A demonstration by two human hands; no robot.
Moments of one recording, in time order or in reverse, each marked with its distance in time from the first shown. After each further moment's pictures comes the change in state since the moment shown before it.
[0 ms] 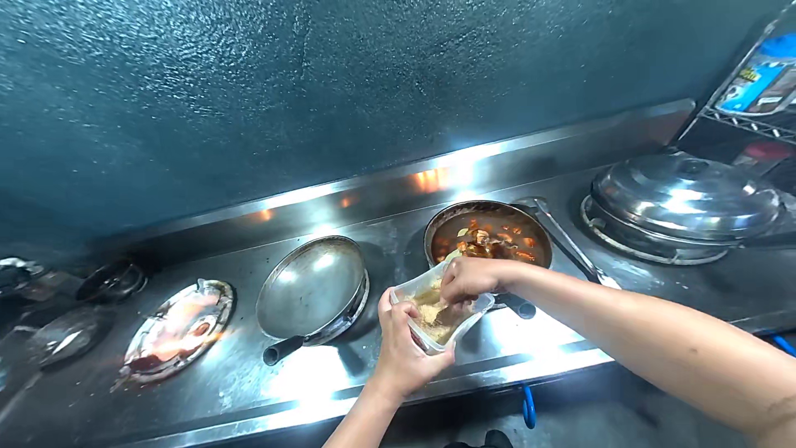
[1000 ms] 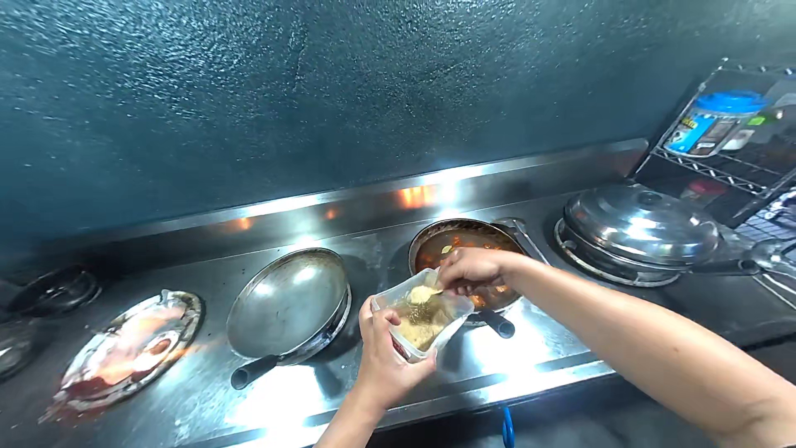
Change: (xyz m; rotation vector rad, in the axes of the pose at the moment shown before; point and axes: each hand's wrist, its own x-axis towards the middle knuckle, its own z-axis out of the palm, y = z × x) left_hand 0.015 0.002 0.004 -0.006 0.027 -0.027; right_hand -0.017 0.009 -0.048 0.223 0.070 -0.033
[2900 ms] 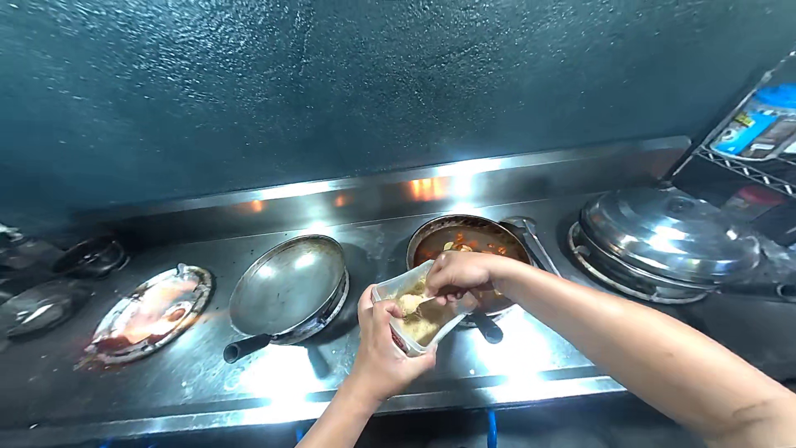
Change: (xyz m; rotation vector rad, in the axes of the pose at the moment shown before) left_hand 0.005 0.028 0.027 0.061 0.041 0.011; right_hand 0.000 0.003 -0.005 -0.097 -0.161 -0.028
